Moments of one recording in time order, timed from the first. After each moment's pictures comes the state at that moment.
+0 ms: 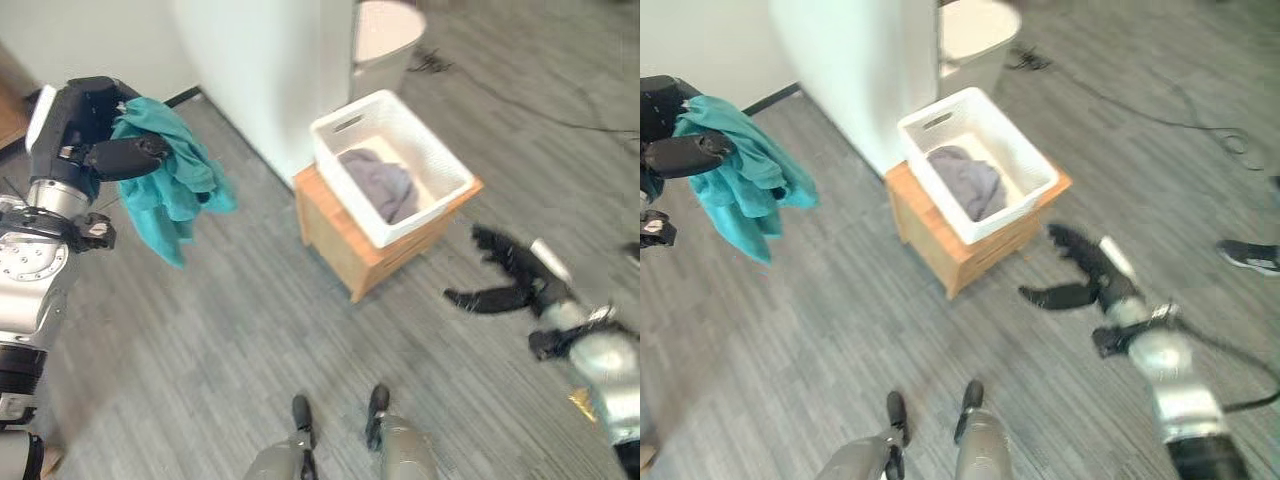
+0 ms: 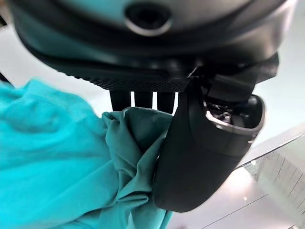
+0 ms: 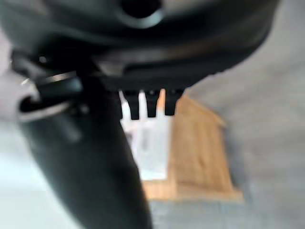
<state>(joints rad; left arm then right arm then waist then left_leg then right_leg) -0.48 1.06 -0.04 0.32 -0.63 -0.17 0.03 0.09 -0.66 -0.01 0.05 0.45 0.01 0.16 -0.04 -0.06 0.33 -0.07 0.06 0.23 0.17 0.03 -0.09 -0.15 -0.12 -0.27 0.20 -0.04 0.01</state>
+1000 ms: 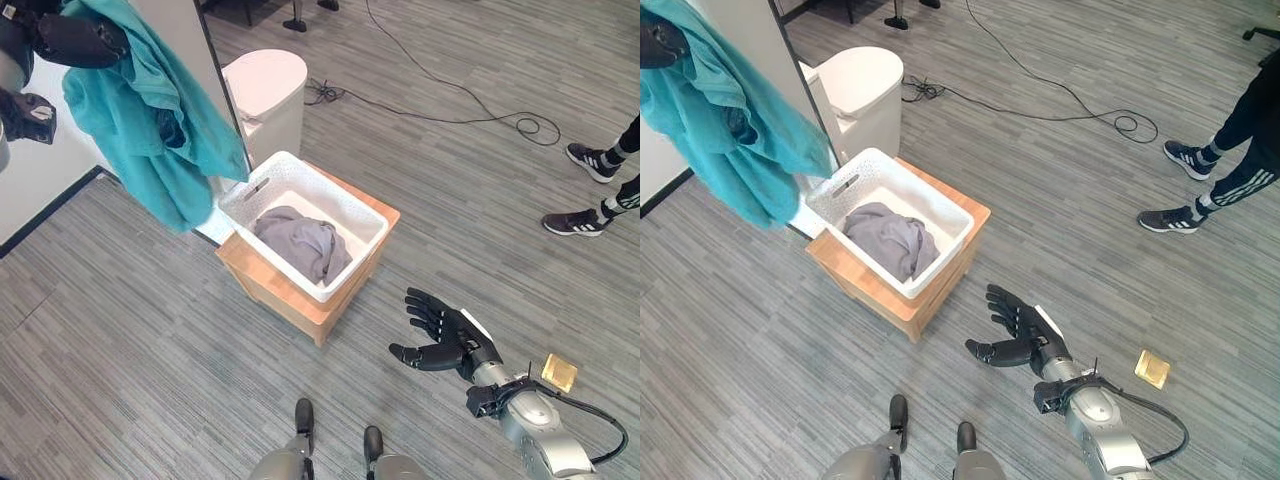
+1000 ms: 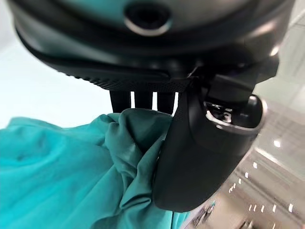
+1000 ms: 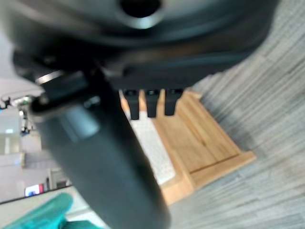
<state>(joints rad) -1.35 1.27 -0.83 0.64 -0.66 -0.17 0.01 0.12 -0.55 0.11 0.07 0.45 -0.02 0.18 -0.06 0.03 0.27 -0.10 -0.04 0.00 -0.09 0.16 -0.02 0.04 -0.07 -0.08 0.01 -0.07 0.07</state>
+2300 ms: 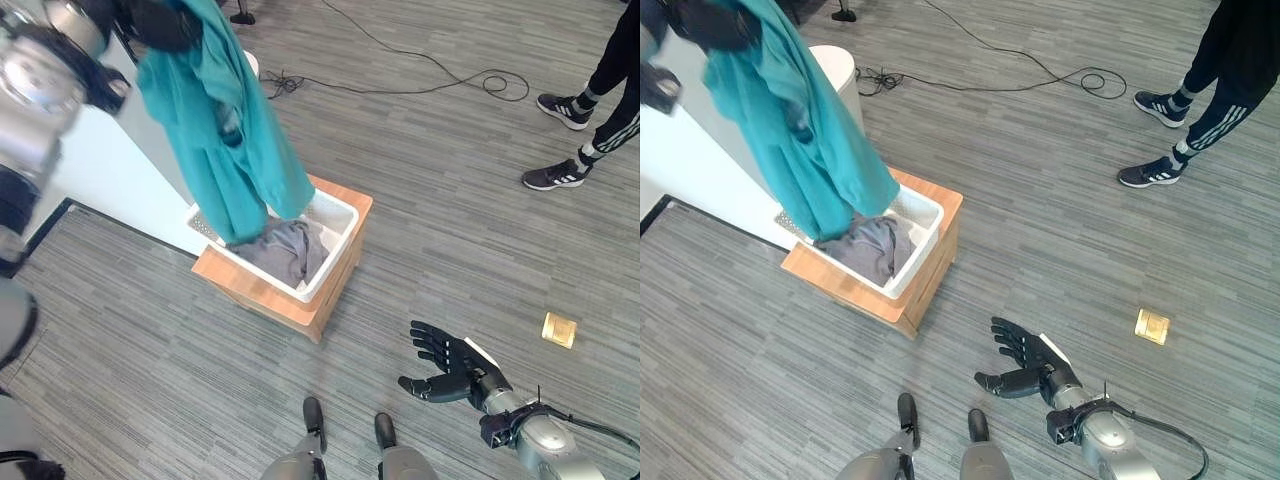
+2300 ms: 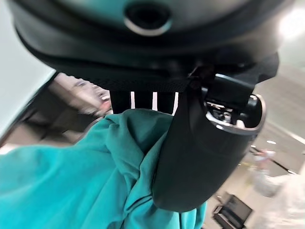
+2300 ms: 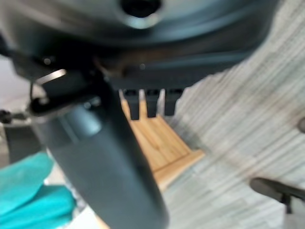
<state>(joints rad) -1.43 1.00 -0.94 0.87 -0.51 -0.15 0.01 0.21 -0.62 0.16 0.08 0.41 0.01 0.22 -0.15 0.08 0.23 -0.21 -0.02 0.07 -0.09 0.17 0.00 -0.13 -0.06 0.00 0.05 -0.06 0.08</state>
